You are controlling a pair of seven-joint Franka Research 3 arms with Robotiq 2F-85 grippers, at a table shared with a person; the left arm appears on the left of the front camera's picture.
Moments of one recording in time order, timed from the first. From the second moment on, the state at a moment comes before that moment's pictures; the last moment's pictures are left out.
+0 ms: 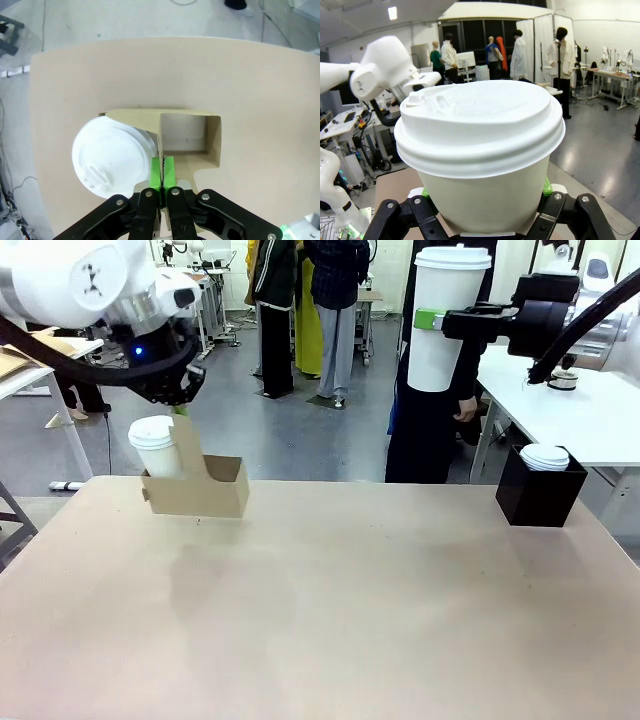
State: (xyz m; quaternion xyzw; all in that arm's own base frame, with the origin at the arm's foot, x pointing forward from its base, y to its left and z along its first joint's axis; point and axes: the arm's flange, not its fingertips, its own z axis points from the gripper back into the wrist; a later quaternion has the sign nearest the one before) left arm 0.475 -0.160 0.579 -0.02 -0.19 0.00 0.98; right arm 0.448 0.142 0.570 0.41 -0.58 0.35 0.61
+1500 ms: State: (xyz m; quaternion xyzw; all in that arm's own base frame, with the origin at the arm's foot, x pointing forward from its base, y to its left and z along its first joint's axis) left arm 0.314 -0.366 0.501 -0.03 -0.17 -0.03 0.98; right arm 0.448 0.141 0.570 0.41 -0.58 0.35 0.61
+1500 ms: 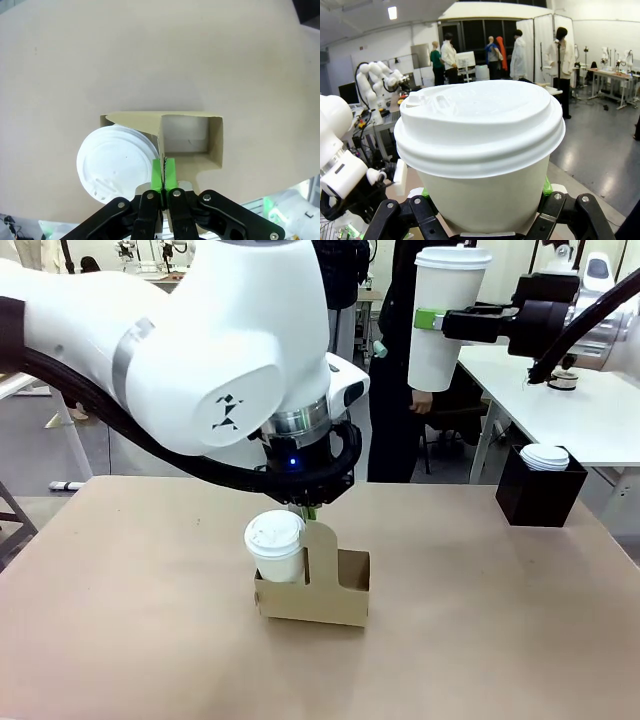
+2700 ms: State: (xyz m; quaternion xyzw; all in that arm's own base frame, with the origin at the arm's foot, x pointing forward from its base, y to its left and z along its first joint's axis) left arm 0.323 -0.368 0.504 -0.03 -0.18 -0.04 0.98; right arm 0.448 0.141 0.569 0.41 -0.58 0.35 0.61
